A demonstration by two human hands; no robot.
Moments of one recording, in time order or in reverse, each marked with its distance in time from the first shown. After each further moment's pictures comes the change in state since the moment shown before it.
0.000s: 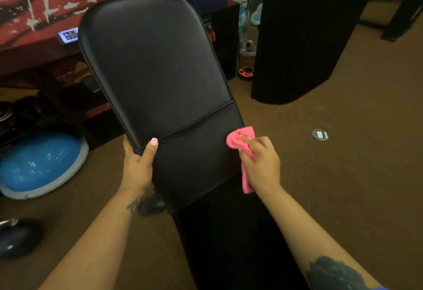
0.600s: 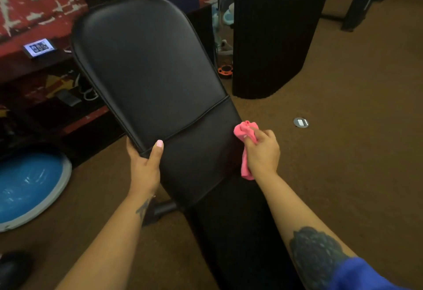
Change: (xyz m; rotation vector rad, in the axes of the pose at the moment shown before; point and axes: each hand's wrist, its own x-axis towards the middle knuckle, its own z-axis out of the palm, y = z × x) left_hand 0.002 0.004 -0.010 0.018 -0.115 0.002; right_hand -0.002 -0.014 0.013 -0.062 0.213 0.289
